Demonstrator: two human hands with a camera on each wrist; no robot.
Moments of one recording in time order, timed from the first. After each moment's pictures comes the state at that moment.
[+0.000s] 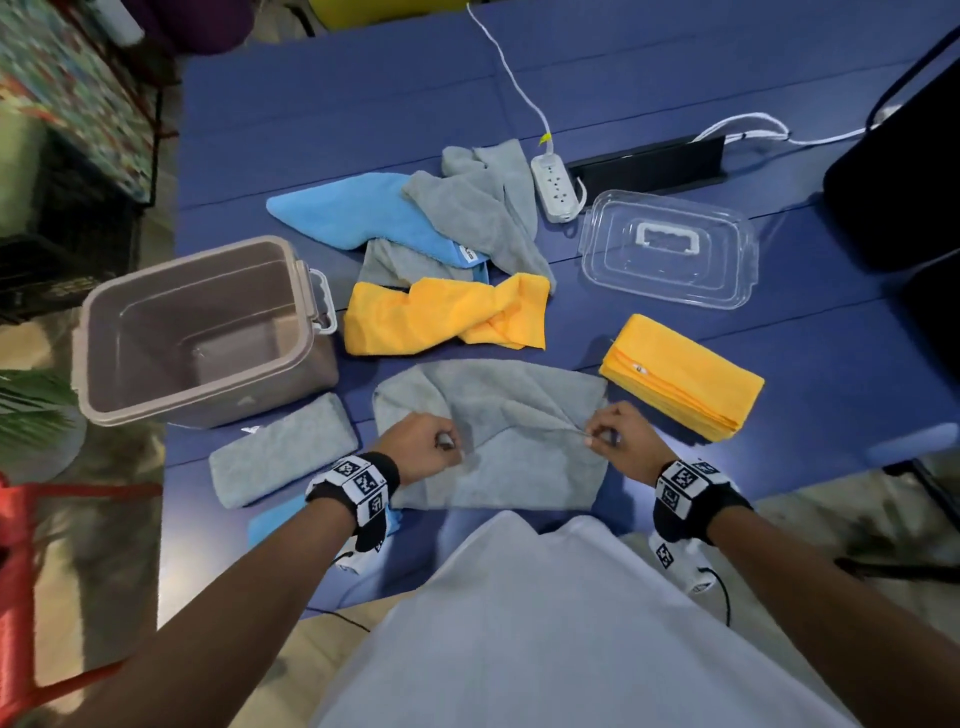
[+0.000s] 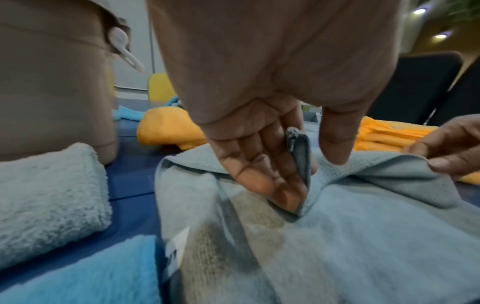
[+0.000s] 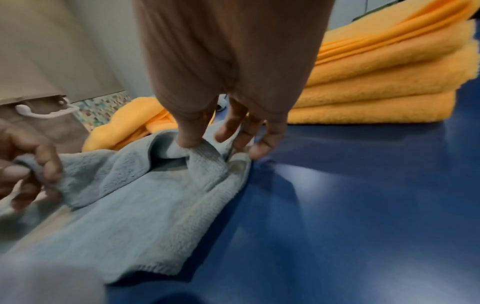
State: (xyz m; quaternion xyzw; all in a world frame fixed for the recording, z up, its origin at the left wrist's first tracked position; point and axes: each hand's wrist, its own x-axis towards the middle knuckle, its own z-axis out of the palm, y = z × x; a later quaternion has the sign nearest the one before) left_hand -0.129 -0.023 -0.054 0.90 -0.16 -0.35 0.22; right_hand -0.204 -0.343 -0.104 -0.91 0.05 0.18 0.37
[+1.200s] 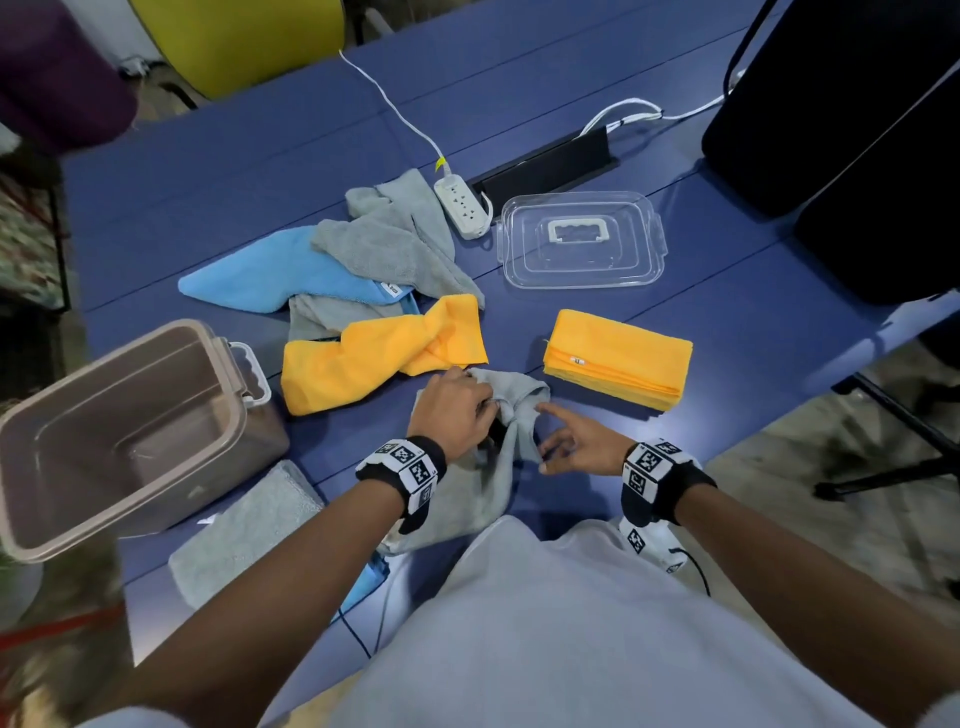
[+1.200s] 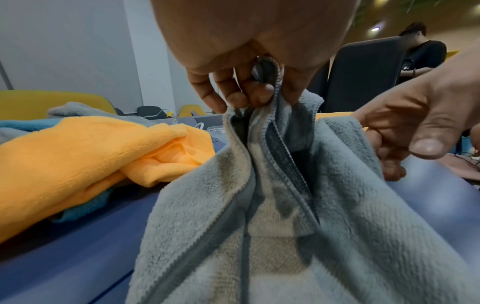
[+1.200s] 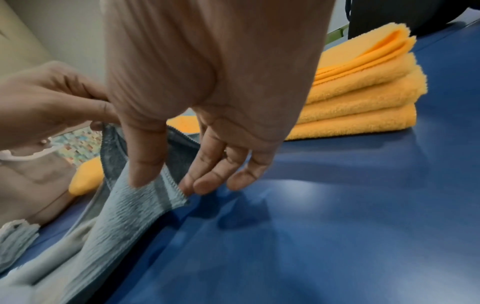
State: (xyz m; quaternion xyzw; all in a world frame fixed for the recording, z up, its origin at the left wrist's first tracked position) left_hand -0.098 -0.141 -0.038 0.91 -0.39 -0.09 0.11; right_hand -0.213 -0.335 -0.077 -0.74 0.14 0.30 0.58
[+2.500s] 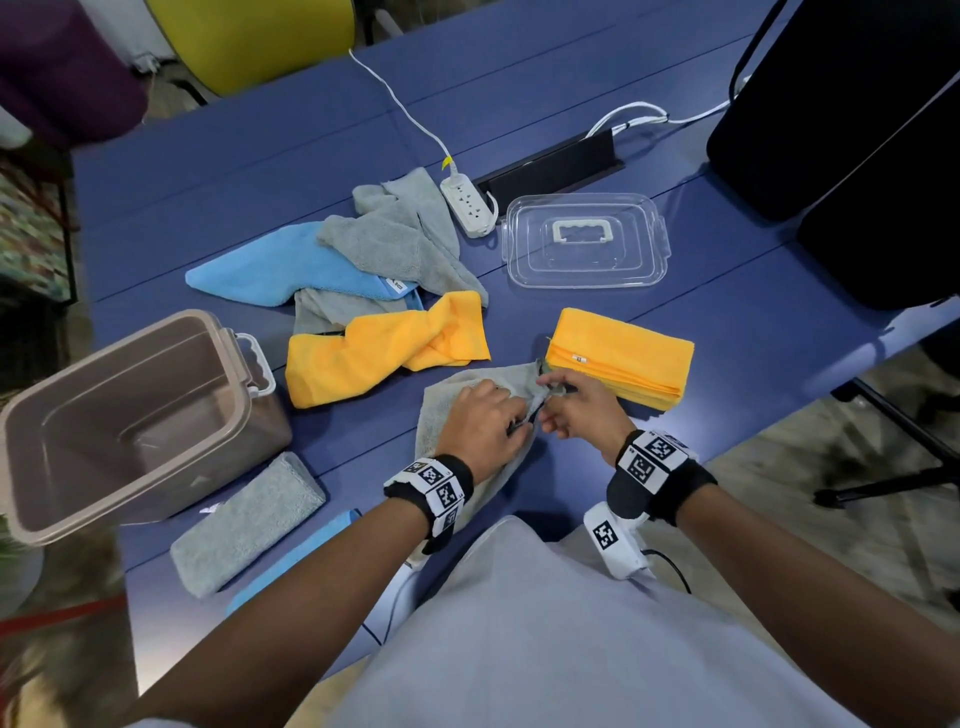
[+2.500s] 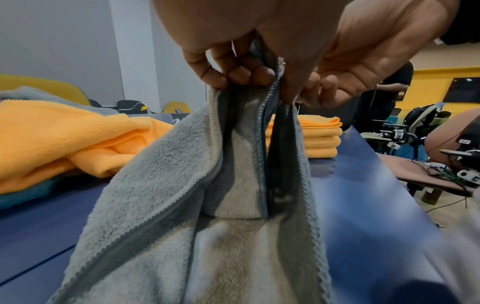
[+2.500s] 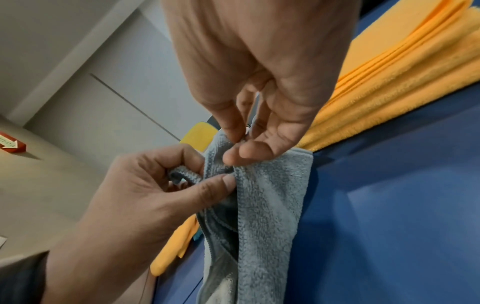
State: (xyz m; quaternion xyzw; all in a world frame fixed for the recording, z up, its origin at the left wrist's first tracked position) left_hand -0.138 -0.155 -0.033 0.89 -0.42 -0.06 0.16; right_hand -0.194 -0.312 -0.016 -0.68 0.32 0.11 0.65
